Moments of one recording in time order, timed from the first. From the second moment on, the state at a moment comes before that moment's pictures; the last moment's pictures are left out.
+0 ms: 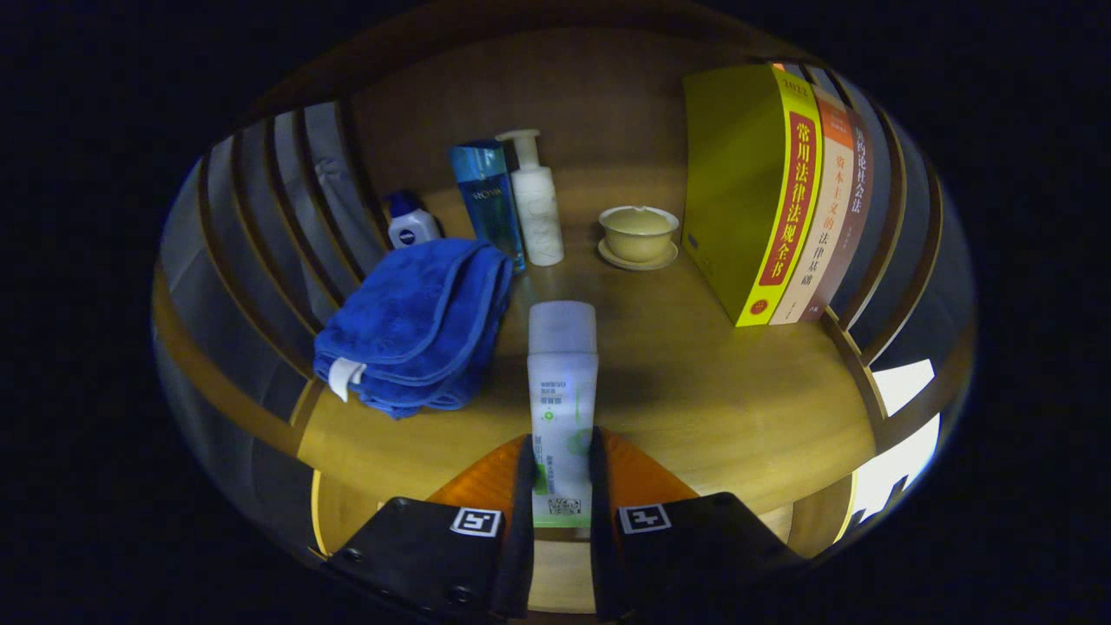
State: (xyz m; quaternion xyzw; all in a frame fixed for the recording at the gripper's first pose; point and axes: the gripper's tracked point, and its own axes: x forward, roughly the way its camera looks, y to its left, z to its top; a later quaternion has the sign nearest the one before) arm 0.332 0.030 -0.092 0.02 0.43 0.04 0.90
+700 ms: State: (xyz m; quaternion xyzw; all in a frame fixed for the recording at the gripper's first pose) arm 0.333 0.022 -0.101 0.03 0.42 0.02 0.91
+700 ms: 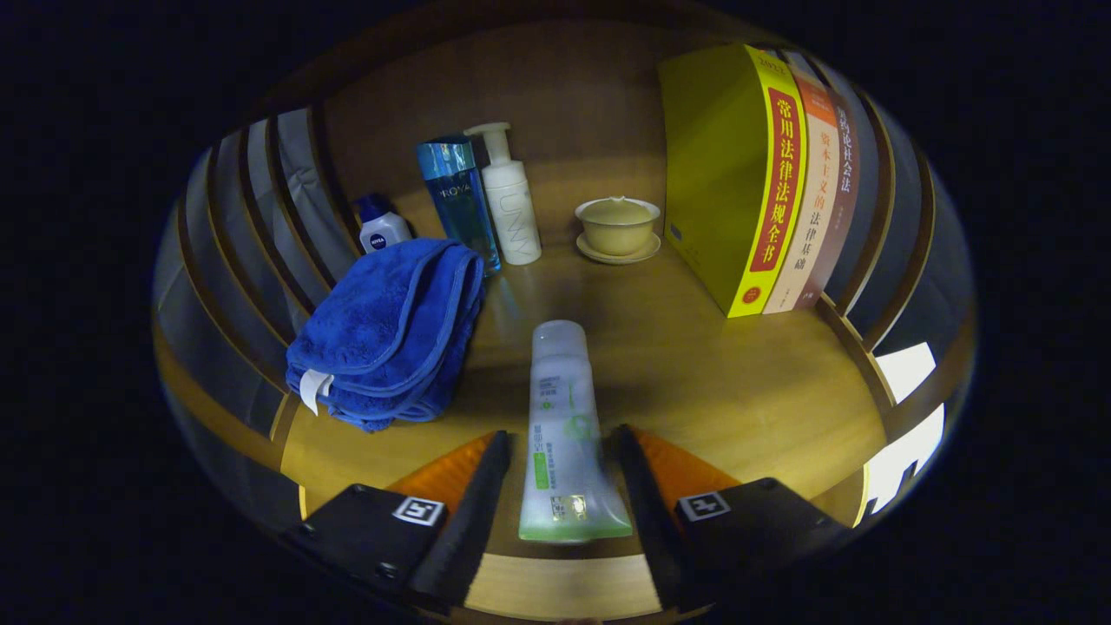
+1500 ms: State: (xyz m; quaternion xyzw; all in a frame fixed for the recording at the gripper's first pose) arm 0.236 0.052 0.058 0.01 0.18 0.08 0.98
